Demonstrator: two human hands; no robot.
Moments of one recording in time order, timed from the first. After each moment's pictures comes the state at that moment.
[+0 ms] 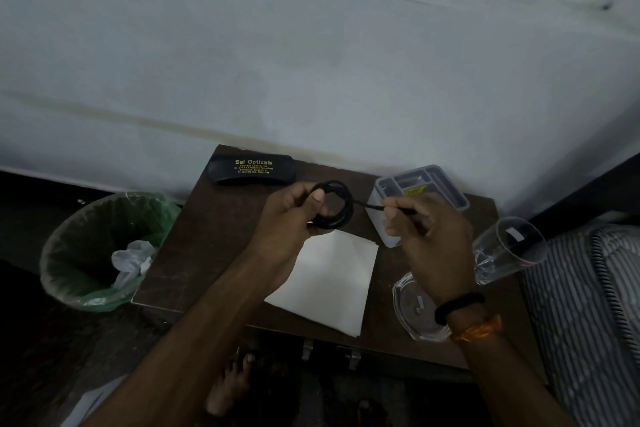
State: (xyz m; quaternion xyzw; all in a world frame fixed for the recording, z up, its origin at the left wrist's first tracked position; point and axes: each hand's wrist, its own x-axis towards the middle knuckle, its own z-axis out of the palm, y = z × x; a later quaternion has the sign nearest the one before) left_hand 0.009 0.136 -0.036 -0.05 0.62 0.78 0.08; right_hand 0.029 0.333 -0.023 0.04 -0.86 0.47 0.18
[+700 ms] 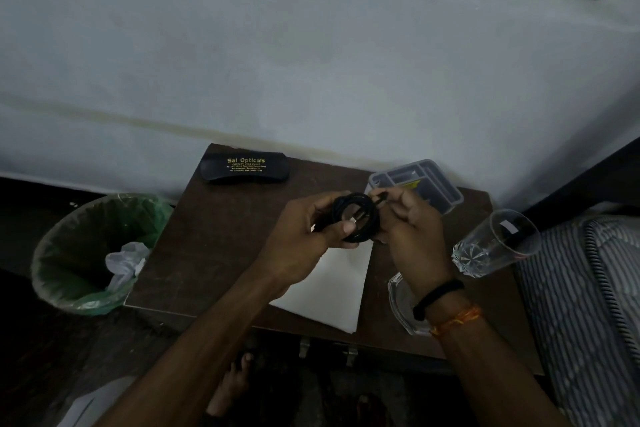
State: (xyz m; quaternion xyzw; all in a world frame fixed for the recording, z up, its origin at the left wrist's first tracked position) left_hand 0.023 0.150 -0.033 0.09 0.67 0.73 0.11; right_hand 0.024 0.313 -0.027 -0.09 -0.76 0.64 0.04
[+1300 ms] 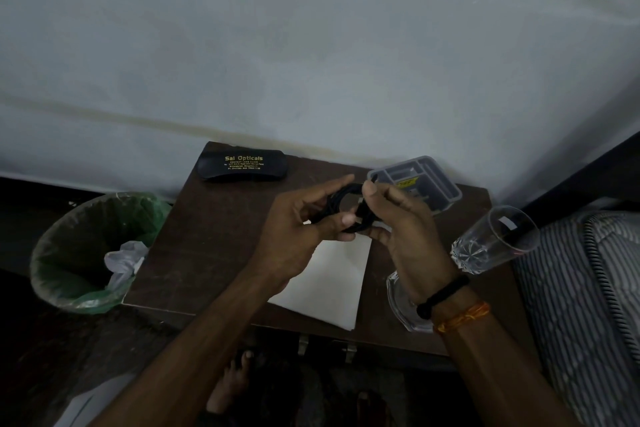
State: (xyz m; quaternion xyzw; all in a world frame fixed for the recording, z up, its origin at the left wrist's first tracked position) left_hand 0.022 0.151 -0.034 0.10 0.64 0.76 0.05; right_hand 0.029 0.309 -0.012 -0.03 -0.68 0.73 -0.05
